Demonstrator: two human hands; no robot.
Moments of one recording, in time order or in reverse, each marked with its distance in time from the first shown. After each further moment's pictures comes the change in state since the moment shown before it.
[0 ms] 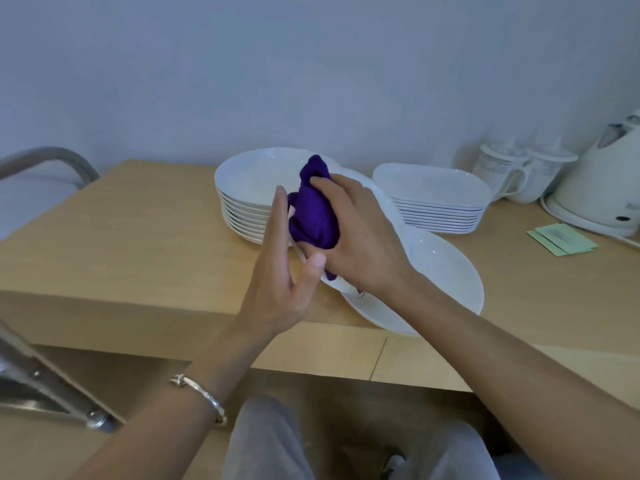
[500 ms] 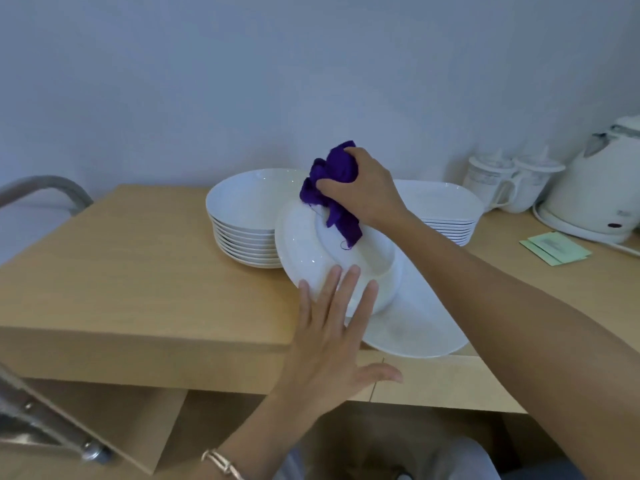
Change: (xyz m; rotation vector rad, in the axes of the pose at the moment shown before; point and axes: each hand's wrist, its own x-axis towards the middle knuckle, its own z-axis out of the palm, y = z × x) left_hand -0.041 -0.011 0.055 0.935 -0.239 0.310; right_hand 0.083 0.052 -0.019 0.290 0.063 0.360
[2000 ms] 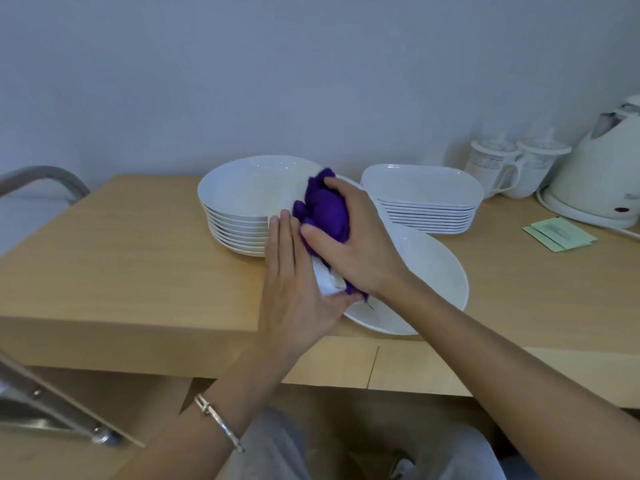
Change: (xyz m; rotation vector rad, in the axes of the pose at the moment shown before) left_hand 0.035 -0.023 -0.011 -0.197 0.045 -0.472; right_hand -0.084 0.014 0.014 0.079 -0.006 -0.182
